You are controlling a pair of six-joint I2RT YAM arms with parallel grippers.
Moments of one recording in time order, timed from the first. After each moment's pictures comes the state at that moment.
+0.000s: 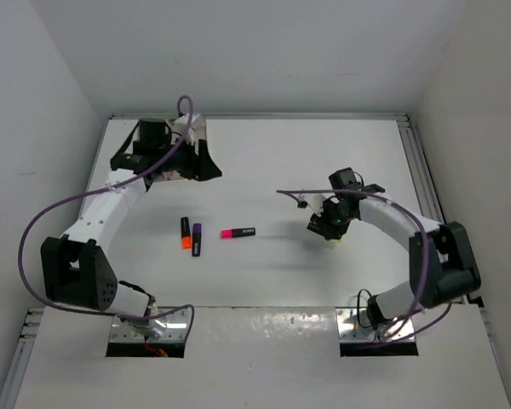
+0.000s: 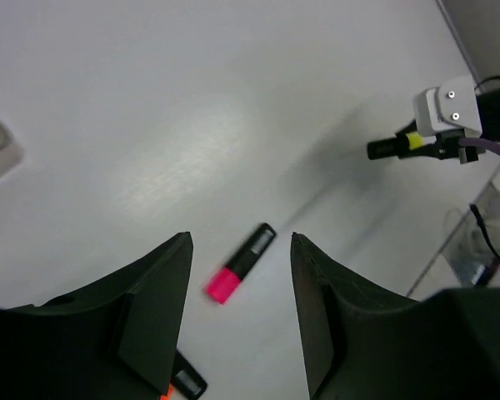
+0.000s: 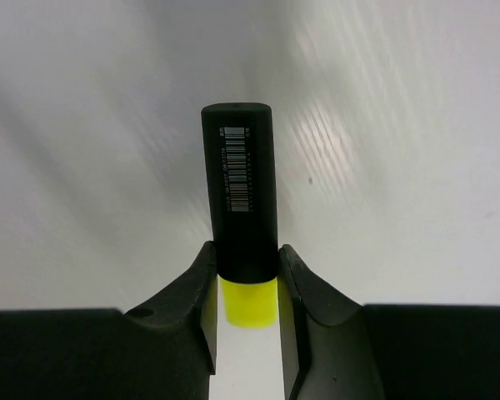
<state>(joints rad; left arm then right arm) -0.13 1.44 1.25 -0.45 0.65 -0.06 0.27 1.53 0.82 -0.61 -0.25 -0.76</state>
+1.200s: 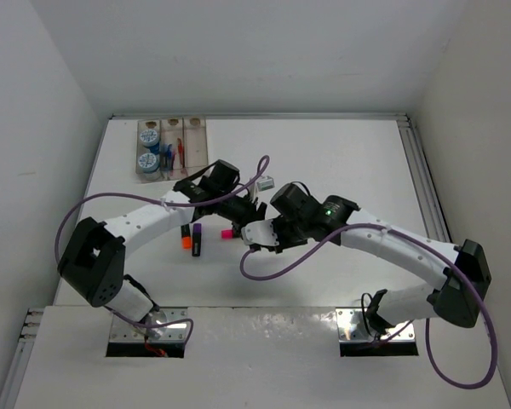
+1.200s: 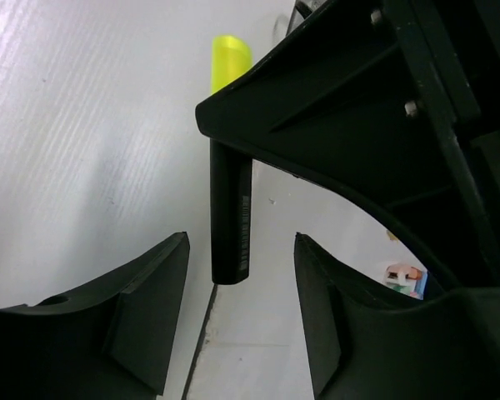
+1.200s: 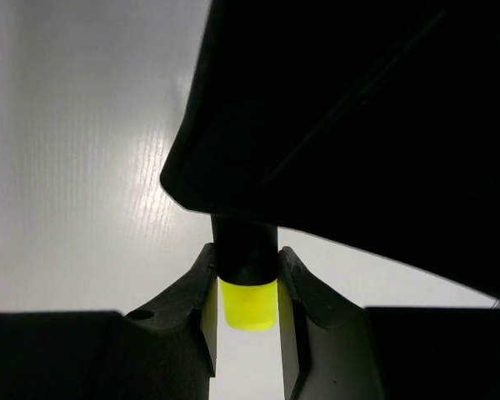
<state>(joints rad) -0.63 1.50 1.05 -0.40 0.90 -0.14 0.92 1.35 1.09 -0.79 -0.09 -0.93</state>
